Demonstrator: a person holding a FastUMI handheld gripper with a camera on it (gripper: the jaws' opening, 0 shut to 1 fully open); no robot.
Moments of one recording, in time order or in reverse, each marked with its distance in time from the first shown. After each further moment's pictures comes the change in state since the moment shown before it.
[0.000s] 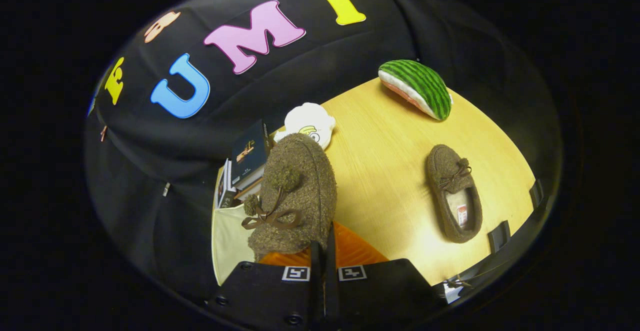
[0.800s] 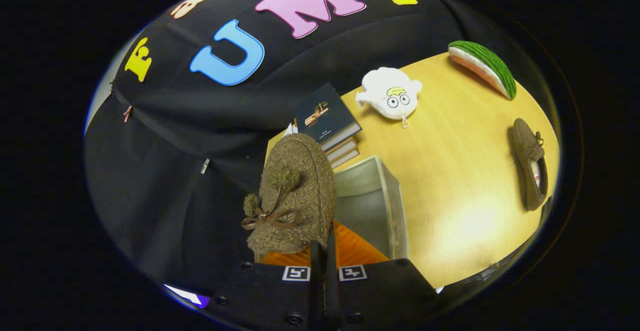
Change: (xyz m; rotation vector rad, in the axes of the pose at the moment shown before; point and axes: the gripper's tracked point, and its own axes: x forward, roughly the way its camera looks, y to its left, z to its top) arm 0.040 0.170 -0.097 -0.046 0.169 0.198
